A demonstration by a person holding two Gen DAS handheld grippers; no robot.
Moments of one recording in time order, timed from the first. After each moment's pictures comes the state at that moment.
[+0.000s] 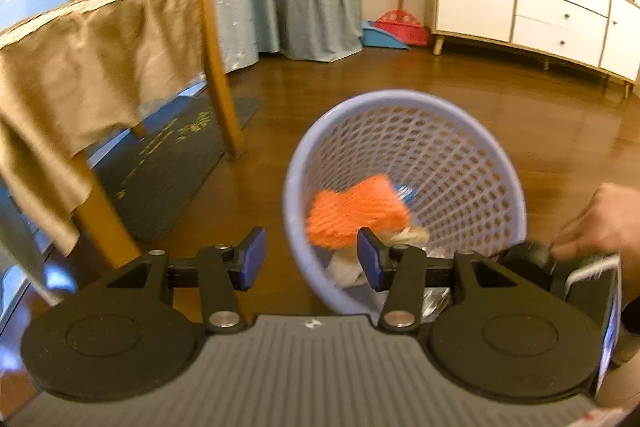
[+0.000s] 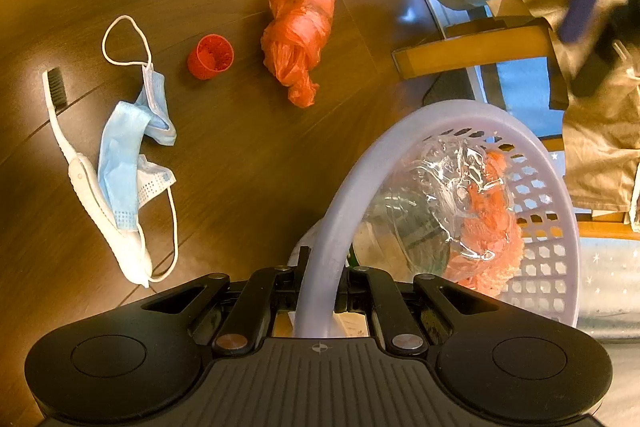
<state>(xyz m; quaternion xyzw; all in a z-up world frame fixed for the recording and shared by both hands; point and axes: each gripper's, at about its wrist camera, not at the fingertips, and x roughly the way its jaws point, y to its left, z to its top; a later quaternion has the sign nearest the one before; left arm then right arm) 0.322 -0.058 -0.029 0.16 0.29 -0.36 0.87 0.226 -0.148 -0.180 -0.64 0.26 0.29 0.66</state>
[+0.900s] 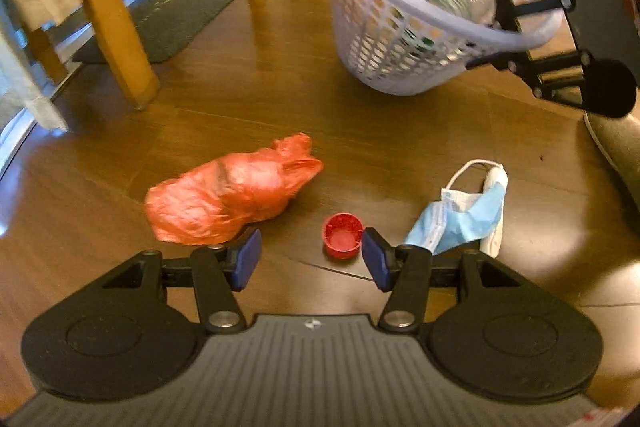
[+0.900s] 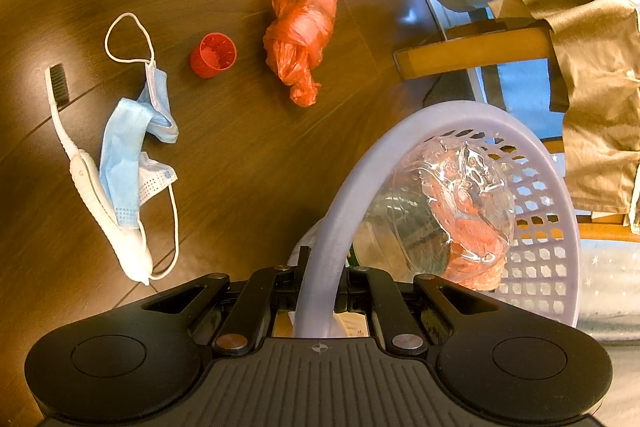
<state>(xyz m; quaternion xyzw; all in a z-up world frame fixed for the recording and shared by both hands) 0.263 0.011 -0.173 0.21 0.42 -0.31 0.83 0.228 -0.148 -0.180 -0.64 0.26 0.29 0.66</state>
